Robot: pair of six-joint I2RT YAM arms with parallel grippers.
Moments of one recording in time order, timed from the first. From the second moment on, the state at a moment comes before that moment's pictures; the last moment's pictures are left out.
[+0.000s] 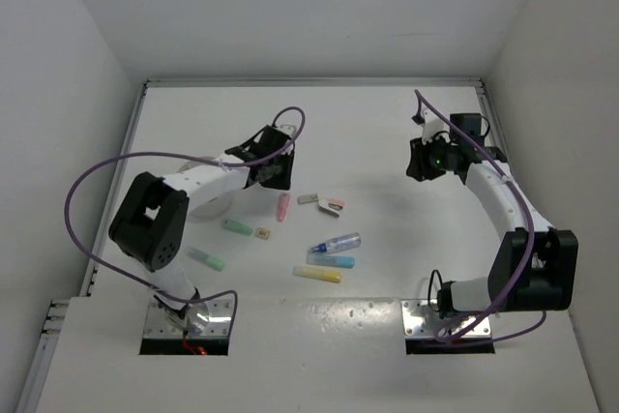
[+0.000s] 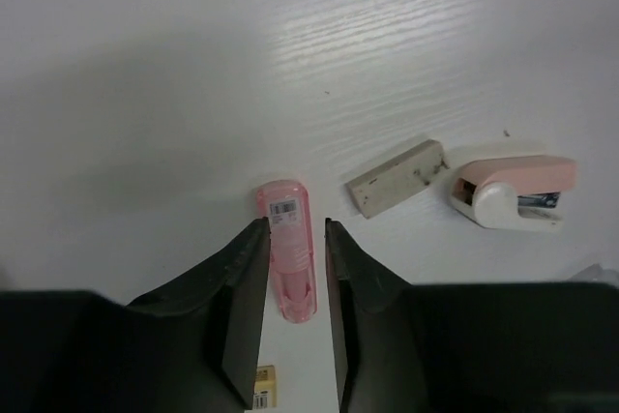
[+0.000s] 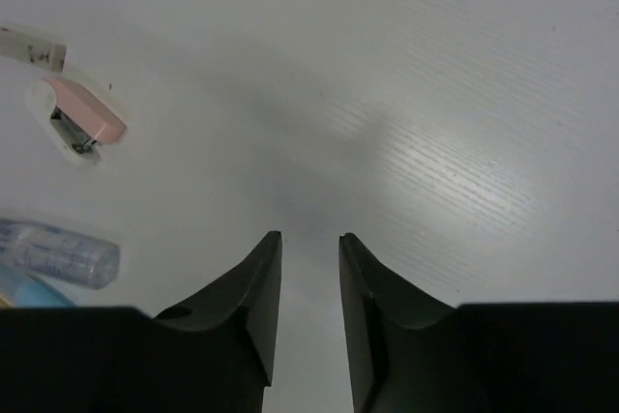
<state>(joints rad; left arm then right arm) -0.53 1.67 1.09 -0.31 -0.04 -0.35 -0.02 1.38 0.95 -0.48 -0.40 -0.30</state>
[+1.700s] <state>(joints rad) -0.59 1.62 1.12 -0.47 -0.30 -0.36 -0.02 1.39 0.95 -0.50 -0.42 -0.30</state>
